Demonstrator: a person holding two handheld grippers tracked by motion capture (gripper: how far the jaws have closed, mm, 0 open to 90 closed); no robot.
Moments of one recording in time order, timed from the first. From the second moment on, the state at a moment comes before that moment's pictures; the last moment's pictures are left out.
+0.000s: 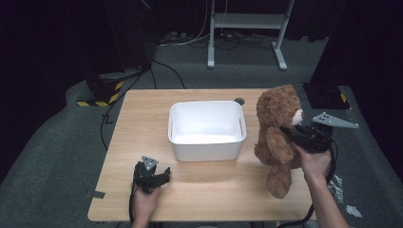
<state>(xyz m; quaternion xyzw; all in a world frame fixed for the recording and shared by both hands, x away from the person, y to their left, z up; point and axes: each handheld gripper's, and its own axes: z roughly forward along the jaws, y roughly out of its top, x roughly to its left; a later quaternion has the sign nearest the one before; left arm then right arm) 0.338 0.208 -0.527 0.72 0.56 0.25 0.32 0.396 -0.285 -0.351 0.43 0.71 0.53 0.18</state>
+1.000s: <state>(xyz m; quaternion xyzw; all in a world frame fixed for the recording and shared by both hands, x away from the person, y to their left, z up) 0.338 0.208 -0.527 0.72 0.56 0.25 0.32 0.394 -0.281 -0.334 0.41 0.71 0.55 0.18</state>
